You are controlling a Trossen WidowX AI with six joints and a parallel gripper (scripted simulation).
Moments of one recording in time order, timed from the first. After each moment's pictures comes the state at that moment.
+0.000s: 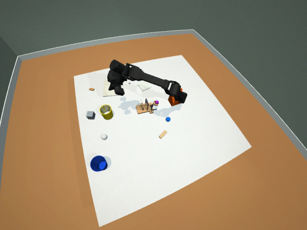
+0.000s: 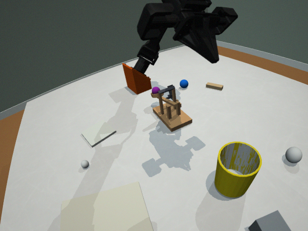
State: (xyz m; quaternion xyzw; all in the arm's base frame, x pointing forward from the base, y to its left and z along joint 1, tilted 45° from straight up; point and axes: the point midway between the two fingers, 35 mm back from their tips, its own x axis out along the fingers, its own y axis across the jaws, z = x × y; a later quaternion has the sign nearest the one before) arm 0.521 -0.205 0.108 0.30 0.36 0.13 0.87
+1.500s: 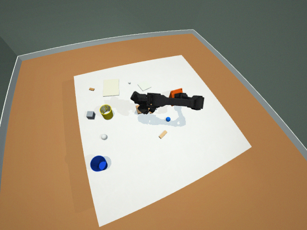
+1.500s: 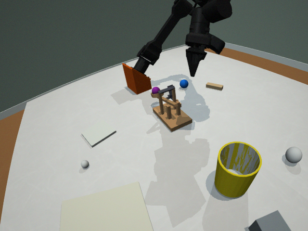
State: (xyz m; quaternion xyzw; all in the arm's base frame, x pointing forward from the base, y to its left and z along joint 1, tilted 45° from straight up) arm 0.359 -0.049 0.105 -0.20 0.52 0.31 0.77
